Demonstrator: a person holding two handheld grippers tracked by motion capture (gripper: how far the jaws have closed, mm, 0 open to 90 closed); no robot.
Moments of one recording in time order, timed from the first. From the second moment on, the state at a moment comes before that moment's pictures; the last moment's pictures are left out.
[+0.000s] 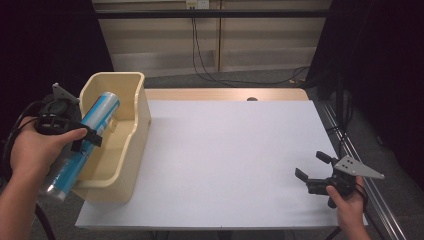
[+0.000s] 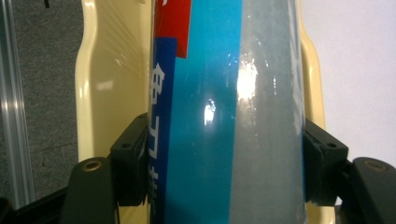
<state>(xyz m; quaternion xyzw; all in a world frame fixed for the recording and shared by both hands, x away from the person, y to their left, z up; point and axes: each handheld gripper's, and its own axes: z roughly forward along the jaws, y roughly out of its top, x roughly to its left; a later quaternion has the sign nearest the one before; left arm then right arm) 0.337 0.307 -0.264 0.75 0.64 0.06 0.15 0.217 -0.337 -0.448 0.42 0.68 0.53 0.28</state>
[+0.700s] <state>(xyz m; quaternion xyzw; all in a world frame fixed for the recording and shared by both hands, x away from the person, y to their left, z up) 0.349 0.299 -0.288 0.75 0.65 0.02 0.11 0.216 -0.339 -0.448 0.41 0.69 0.53 0.28</state>
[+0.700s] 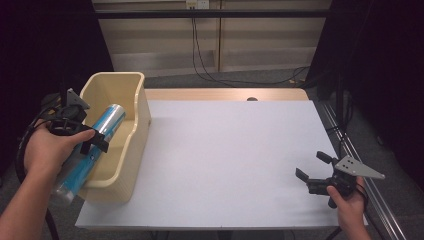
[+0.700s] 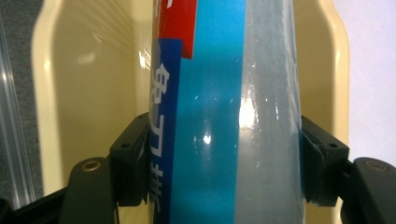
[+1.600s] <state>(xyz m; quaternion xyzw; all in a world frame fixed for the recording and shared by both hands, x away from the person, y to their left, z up) 0.365 0.221 -0.258 0.78 0.57 0.02 0.25 0.216 -0.339 -0.448 0.41 0.68 0.53 0.28</state>
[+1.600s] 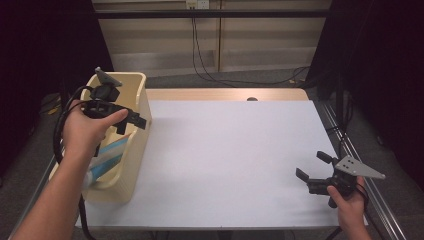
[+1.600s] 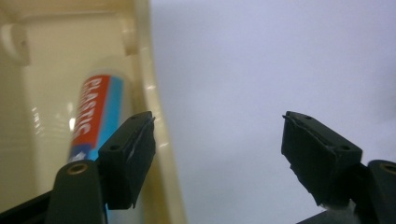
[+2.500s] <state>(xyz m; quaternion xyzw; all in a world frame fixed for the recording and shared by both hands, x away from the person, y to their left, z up) 0.359 0.136 -0.314 0.82 0.48 0.00 0.32 0.217 -0.338 -0.448 0.41 0.69 0.53 0.28</state>
